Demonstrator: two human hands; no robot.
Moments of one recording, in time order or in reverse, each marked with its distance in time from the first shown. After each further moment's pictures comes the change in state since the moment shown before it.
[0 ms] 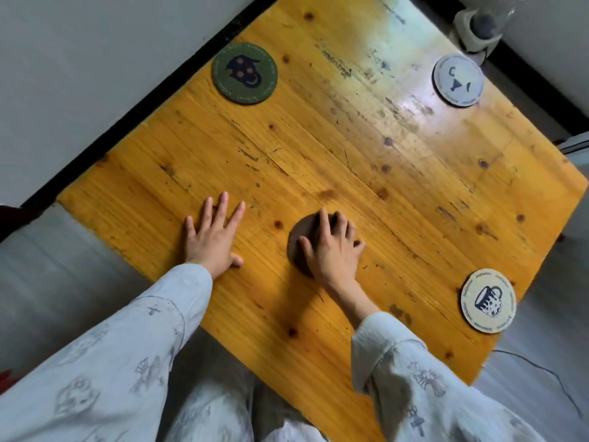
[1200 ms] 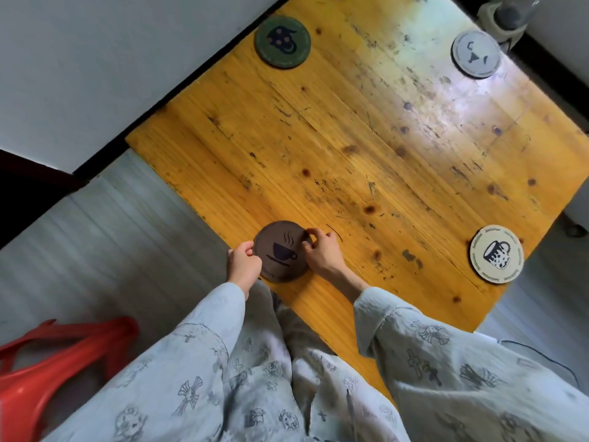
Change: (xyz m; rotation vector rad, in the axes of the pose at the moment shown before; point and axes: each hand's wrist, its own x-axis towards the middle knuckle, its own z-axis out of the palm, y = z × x) left_hand -0.128 0.017 0.081 -1.250 0.014 -0.571; right_hand -0.105 -0.027 0.019 0.489 -0.416 0.083
